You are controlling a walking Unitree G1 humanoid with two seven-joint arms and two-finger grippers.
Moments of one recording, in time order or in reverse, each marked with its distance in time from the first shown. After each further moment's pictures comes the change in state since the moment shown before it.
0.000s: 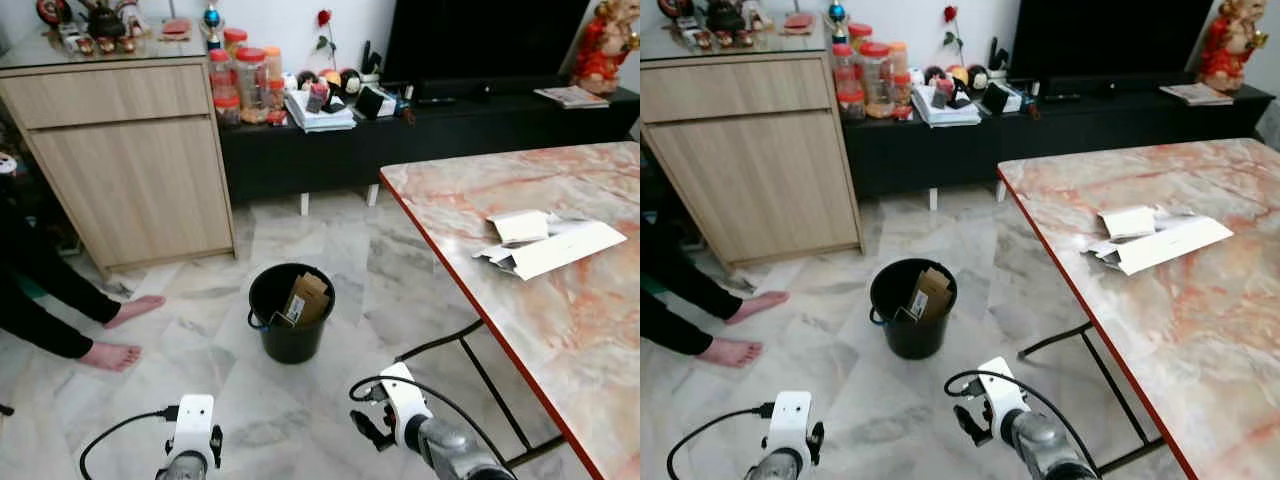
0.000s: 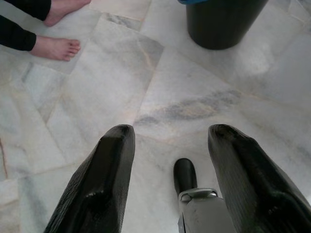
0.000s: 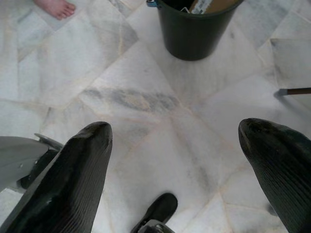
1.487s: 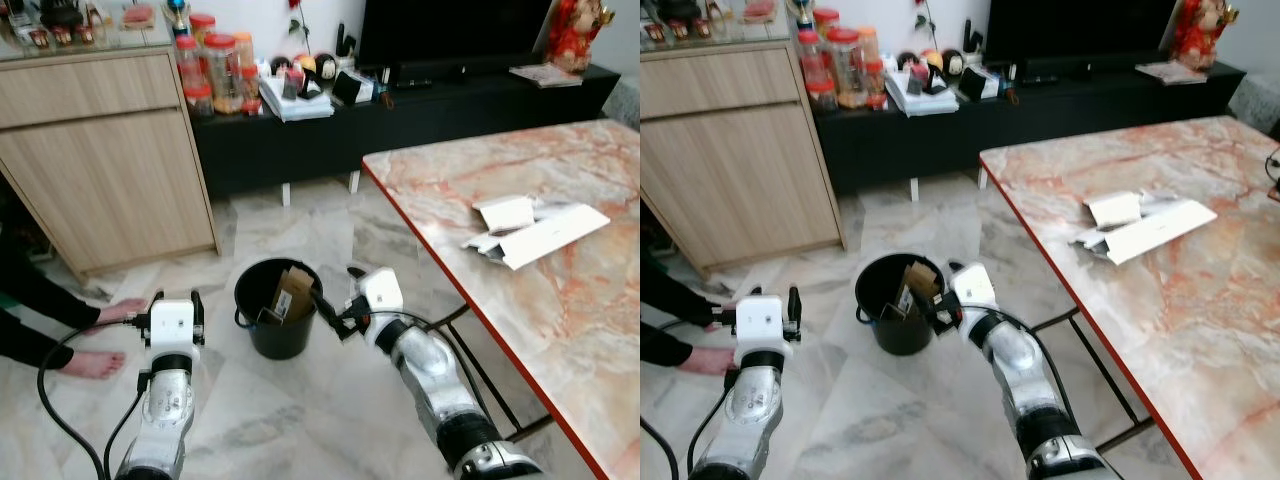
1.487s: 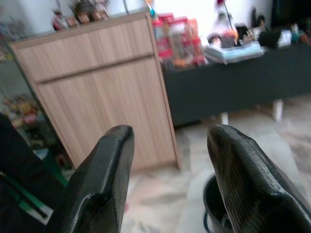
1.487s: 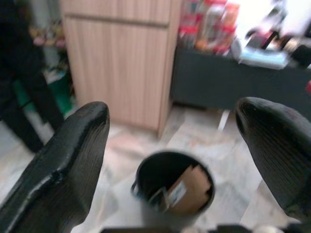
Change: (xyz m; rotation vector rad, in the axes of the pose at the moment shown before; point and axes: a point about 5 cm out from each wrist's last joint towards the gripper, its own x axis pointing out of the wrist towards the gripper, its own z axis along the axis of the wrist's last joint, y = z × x) left arm -0.033 0.025 0.157 -0.007 -0.880 0.198; right arm -0.026 0.021 0.171 -0.222 -0.814 0.040
